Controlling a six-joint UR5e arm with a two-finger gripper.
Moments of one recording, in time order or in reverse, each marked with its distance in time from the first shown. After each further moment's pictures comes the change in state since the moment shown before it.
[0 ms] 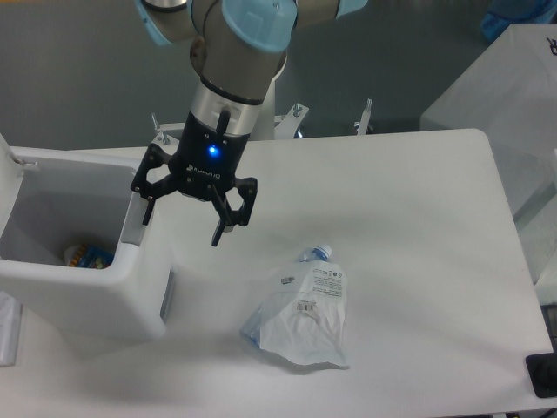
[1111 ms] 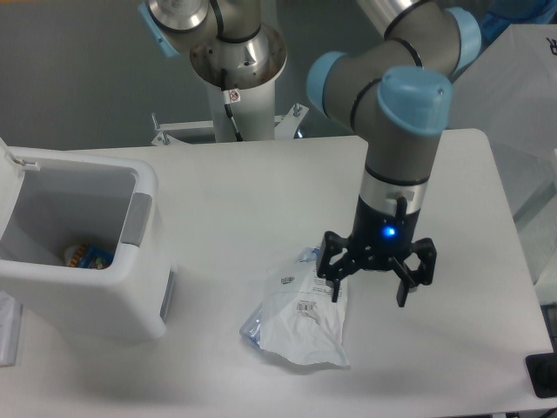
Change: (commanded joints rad) arm 0.187 -0.334 0.150 0.046 0.343 0.443
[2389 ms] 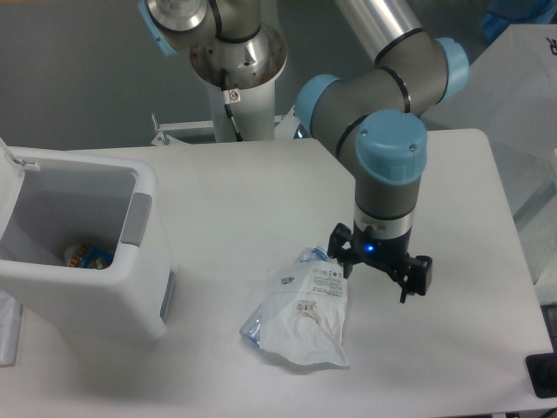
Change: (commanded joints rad) arm 0.017 0.000 -0.014 -0.179 0.212 0.318
